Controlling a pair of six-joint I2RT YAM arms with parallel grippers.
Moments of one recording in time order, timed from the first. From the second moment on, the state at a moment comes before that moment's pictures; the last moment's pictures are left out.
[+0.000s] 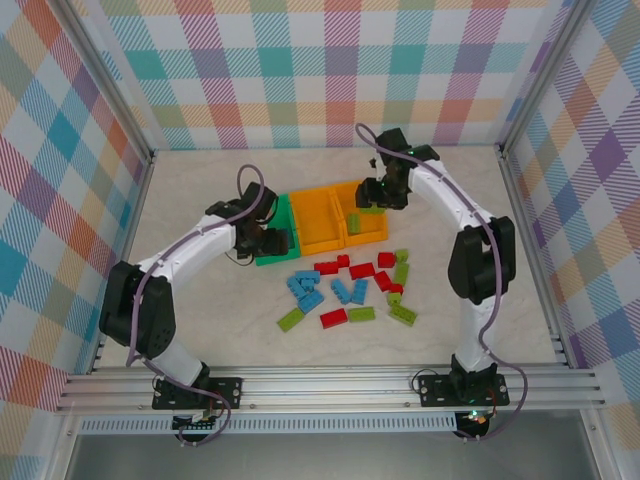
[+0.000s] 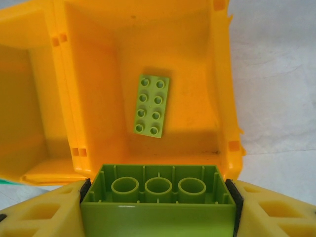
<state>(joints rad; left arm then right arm) -0.45 1.59 1.20 -0.82 -0.02 -0.48 0.37 2.03 1.86 -1.05 -0.15 0.31</state>
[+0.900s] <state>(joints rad) -0.63 1.53 1.00 -0.68 0.12 -0.34 0.38 2.15 1.98 -1.13 -0.17 0.42</state>
